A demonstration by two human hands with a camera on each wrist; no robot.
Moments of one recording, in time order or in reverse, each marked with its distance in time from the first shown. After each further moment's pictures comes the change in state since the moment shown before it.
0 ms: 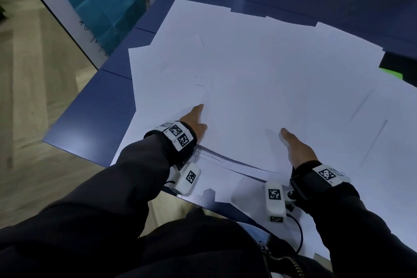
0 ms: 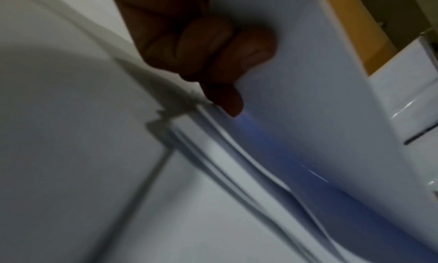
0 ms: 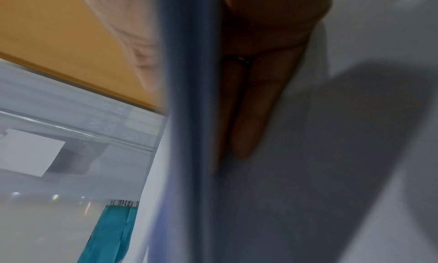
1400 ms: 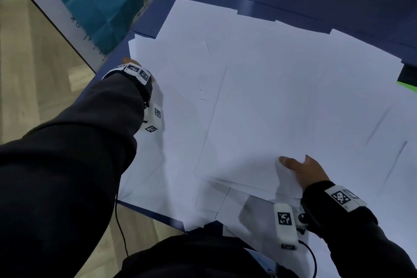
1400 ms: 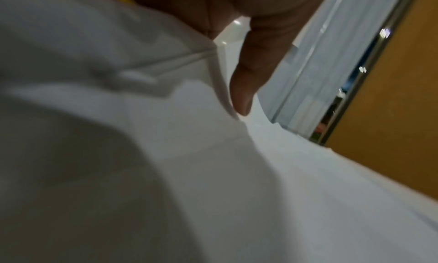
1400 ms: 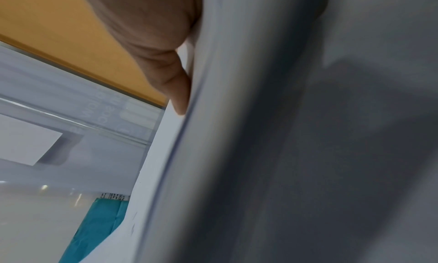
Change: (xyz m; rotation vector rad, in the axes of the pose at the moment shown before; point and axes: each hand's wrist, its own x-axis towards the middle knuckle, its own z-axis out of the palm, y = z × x) left_hand 0.104 -0.015 -0.174 0.995 0.015 -0.198; right_hand 0.007 -0.018 0.016 -0.224 0.017 -0.113
